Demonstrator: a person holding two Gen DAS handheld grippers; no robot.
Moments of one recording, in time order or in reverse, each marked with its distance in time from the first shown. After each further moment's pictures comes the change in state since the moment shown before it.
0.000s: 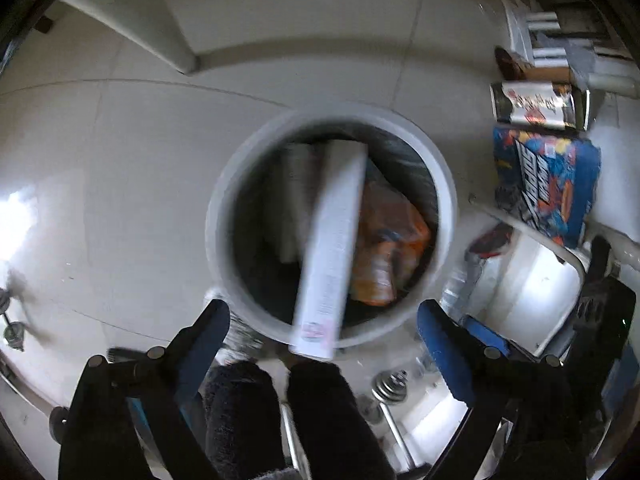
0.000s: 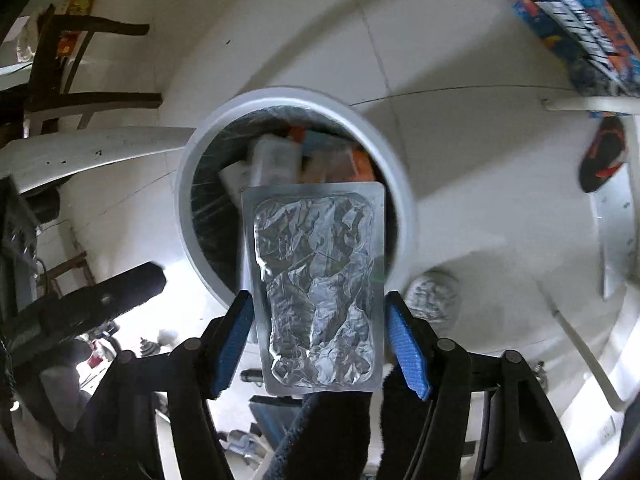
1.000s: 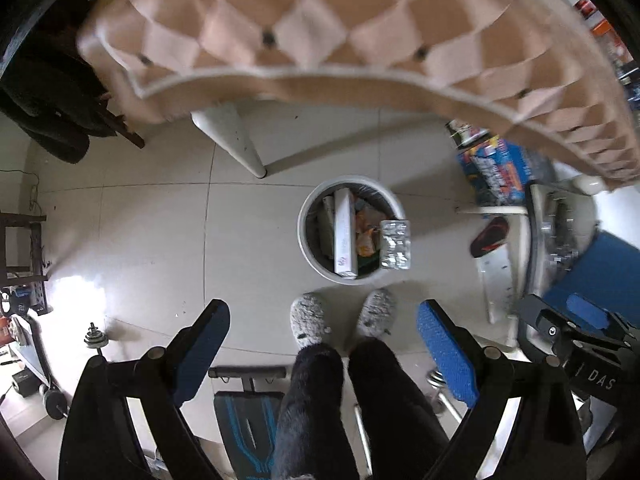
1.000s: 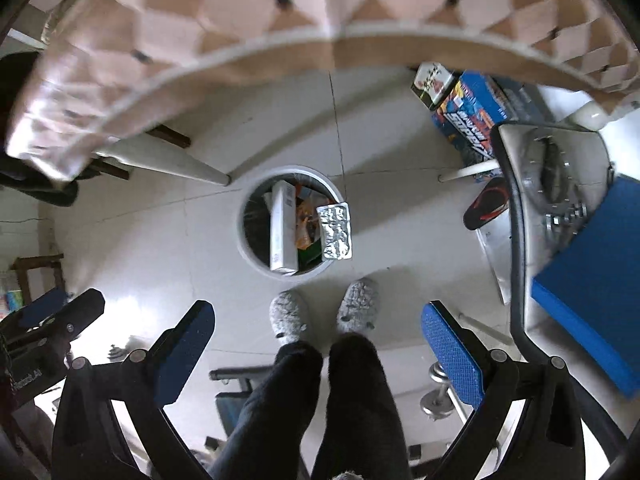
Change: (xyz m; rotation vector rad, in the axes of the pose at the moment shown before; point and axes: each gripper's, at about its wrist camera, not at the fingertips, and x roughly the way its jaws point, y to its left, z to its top) left arm -0.284 -0.042 -0.186 0.206 -0.326 0.195; right arm -0.324 0.096 -0.180 -0.086 -0.296 -0.224
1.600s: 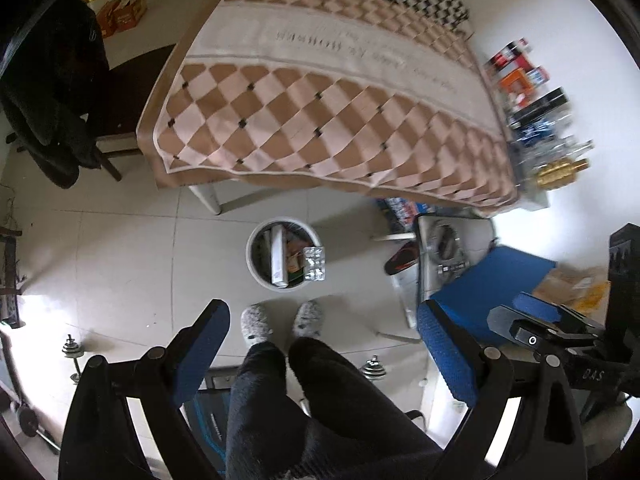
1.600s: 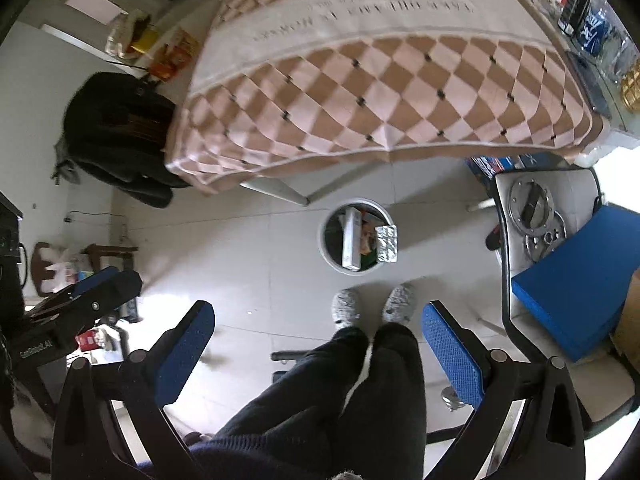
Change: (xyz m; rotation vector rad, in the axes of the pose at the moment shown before) left arm -0.222 -0.009 -0.019 0.011 -0.127 -0.233; right arm -0.257 0.019 -0.029 -0.074 -0.086 0.205
